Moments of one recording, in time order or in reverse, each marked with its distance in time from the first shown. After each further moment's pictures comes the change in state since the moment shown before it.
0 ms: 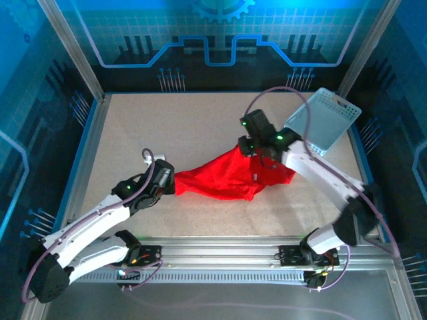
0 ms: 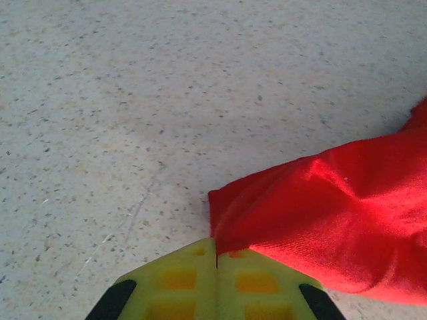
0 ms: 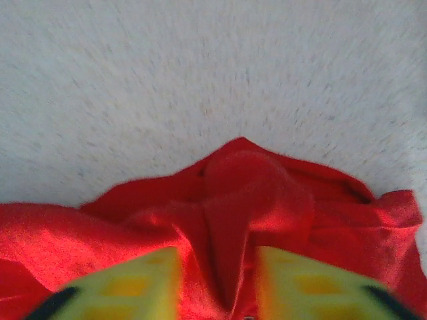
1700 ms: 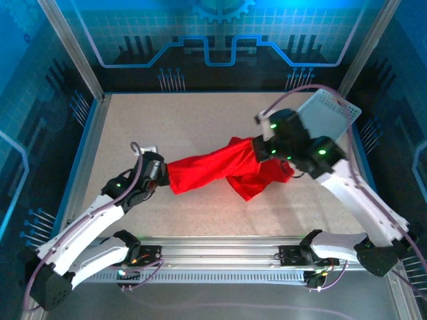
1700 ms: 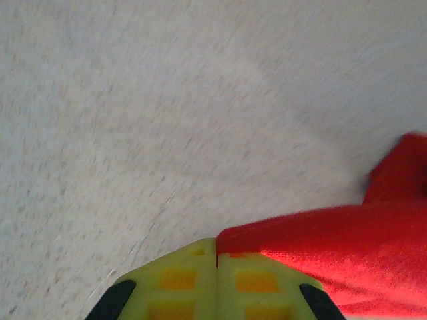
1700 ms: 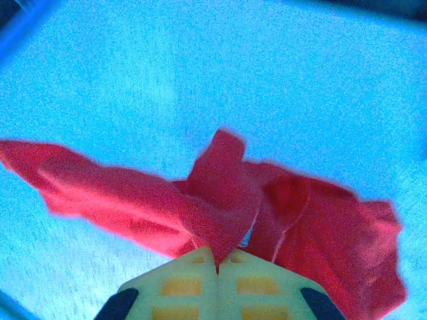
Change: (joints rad) left arm 0.079 -0.071 0.106 0.003 0.027 0.059; right arm 0.007 -0.372 0.137 -0.192 -0.112 -0.078
